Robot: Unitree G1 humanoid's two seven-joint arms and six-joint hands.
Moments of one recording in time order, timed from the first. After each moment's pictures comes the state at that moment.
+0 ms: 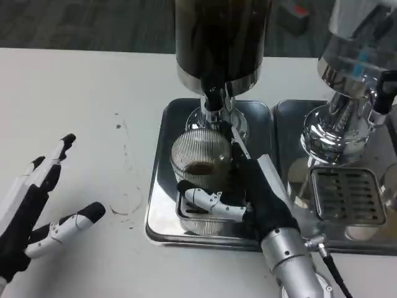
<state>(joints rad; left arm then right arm) 0.04 0.59 0.06 0.63 0.43 -0.84 0.18 -0.08 0.05 0.29 0.21 -0.32 -0.04 -0.10</state>
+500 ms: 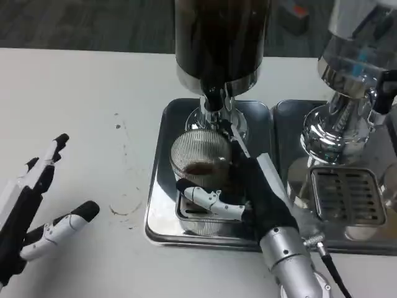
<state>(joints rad) 0.07 0.59 0.07 0.60 0.40 -0.84 0.18 -0.09 0.05 0.30 0.23 -0.32 -0.05 -0.10</state>
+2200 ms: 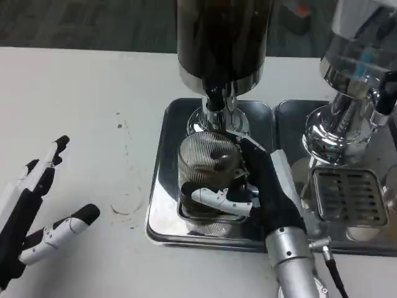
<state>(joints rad) 0.11 0.59 0.08 0.54 0.39 -0.82 0.17 -0.09 0.05 0.30 0.28 -0.36 -0.12 -0.28</state>
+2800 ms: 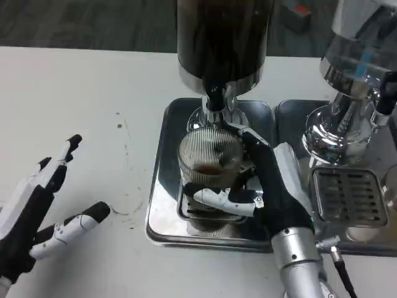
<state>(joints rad) 0.06 0.59 0.04 0.58 0.40 -0.82 0.15 -0.02 0.03 0.32 0.11 -0.50 -0.07 -0.29</state>
